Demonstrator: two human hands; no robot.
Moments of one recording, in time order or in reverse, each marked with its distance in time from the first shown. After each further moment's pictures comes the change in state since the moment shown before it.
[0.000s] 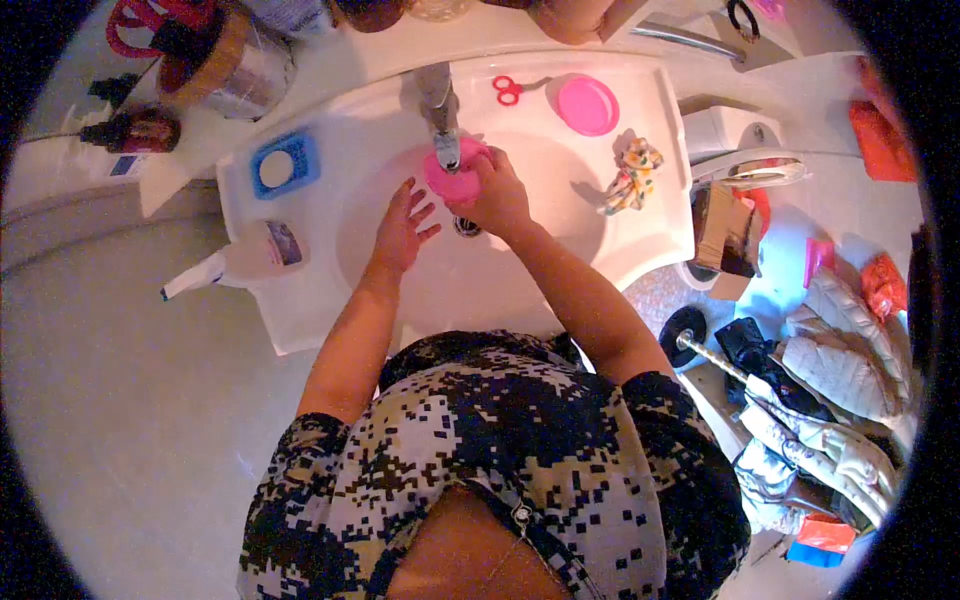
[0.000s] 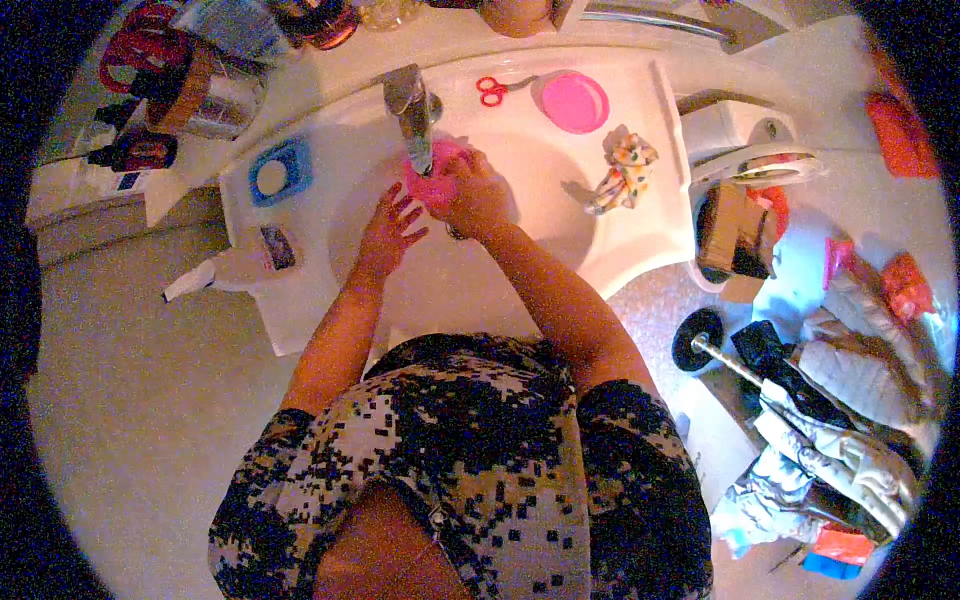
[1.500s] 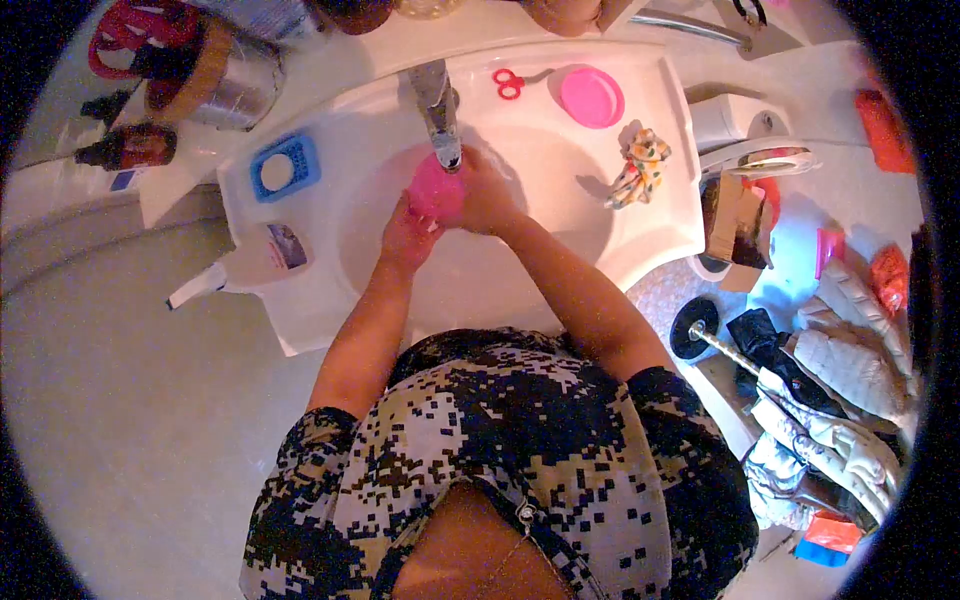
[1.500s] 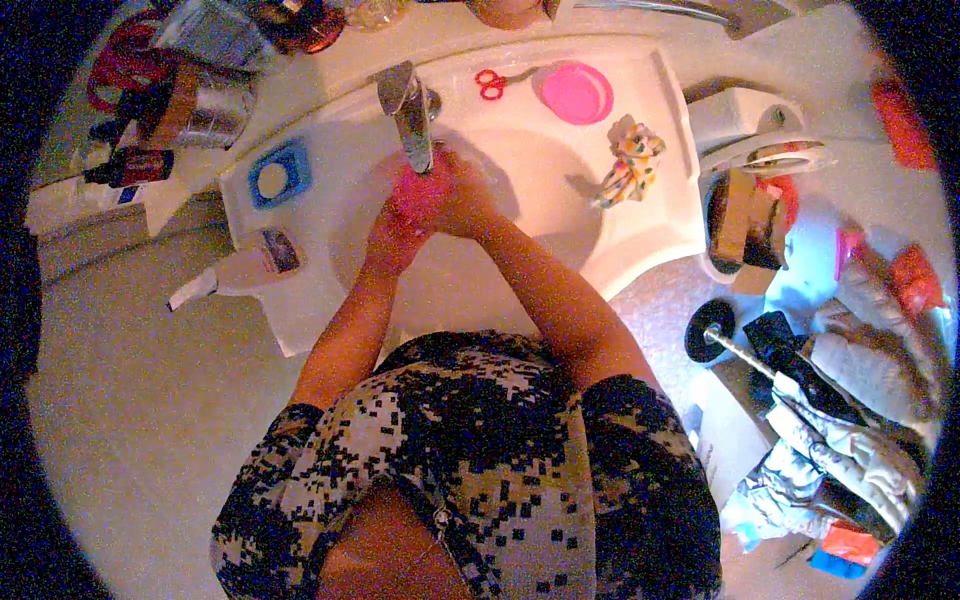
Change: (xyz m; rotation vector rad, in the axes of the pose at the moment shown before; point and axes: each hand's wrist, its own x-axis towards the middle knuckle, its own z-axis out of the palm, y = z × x) left_hand 0.033 -0.035 -0.032 -0.303 -0.191 0.000; right_hand 0.018 -0.017 -0.011 0.464 -0.270 0.212
